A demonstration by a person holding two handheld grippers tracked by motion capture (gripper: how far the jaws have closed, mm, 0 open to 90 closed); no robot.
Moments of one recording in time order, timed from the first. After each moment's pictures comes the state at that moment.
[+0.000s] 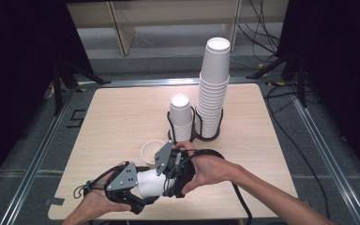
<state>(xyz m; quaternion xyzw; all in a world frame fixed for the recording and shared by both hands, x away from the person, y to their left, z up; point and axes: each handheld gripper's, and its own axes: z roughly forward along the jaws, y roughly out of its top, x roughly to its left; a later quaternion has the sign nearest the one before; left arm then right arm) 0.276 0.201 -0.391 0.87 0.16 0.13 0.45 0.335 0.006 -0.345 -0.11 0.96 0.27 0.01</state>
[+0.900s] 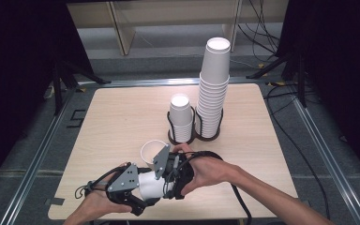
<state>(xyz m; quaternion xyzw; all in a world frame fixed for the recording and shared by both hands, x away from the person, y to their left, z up) 0.274 0.198 -0.393 0.87 0.15 0.12 0.45 0.335 0.010 -0.352 -0.14 0.96 0.25 0.02</state>
